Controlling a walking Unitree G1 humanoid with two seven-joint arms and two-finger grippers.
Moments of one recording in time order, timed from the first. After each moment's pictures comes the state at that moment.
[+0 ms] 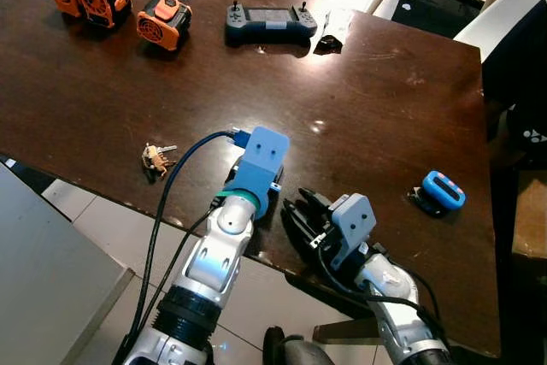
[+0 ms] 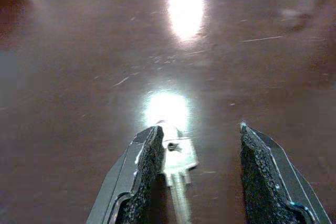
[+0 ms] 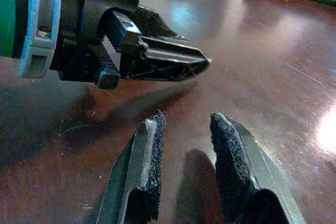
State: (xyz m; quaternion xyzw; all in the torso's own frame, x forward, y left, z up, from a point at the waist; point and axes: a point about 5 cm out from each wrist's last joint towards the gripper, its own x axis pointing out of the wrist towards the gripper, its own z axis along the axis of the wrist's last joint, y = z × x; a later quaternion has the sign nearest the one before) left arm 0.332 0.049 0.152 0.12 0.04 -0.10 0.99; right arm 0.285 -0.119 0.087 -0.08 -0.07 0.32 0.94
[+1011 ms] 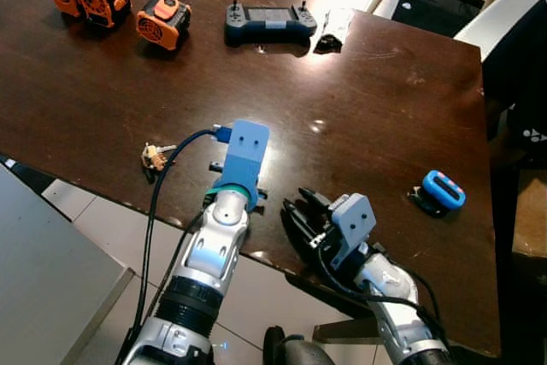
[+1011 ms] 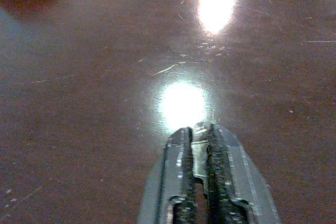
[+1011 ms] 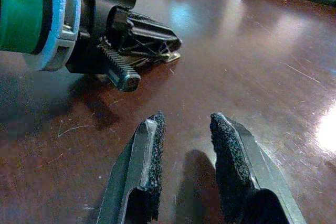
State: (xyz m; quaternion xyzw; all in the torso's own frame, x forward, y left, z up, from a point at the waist) left arm 0.342 0.054 0.150 0.08 0.06 -0.05 0.99; right arm 0.285 -0.119 0.087 -0.08 -0.07 0.32 0.94
